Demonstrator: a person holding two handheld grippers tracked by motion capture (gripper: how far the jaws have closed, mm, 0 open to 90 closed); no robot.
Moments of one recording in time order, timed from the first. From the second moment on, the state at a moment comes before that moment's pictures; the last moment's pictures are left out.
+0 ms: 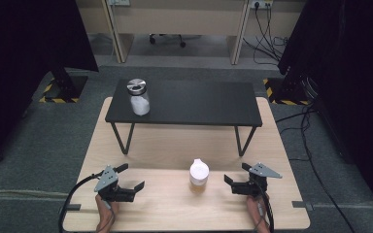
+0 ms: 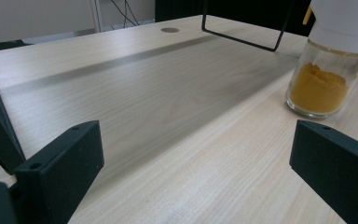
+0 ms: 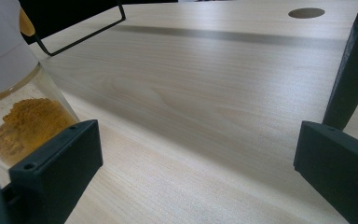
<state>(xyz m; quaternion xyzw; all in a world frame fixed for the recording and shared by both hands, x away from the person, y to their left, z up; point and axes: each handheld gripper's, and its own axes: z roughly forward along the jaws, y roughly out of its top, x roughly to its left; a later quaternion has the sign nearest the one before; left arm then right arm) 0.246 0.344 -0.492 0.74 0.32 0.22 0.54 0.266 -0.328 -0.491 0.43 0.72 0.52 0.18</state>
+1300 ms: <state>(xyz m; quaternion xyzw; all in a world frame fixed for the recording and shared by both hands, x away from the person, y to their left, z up) 0.253 0.350 -0.500 0.75 0.33 0.20 0.54 0.265 -0.327 -0.490 0.42 0.72 0.52 0.18</state>
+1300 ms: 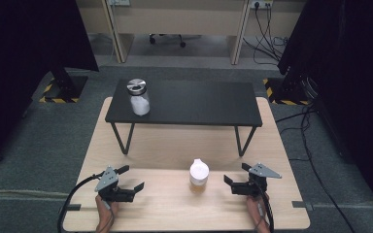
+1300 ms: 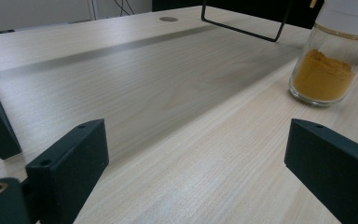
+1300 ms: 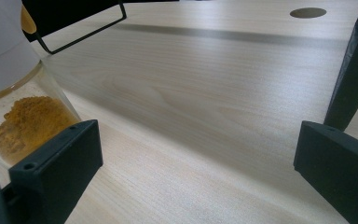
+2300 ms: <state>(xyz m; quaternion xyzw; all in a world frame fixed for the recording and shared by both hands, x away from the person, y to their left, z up) 0.253 0.350 -0.499 0.75 0.33 0.20 0.54 0.265 -0.326 -0.490 0.42 0.72 0.52 0.18</state>
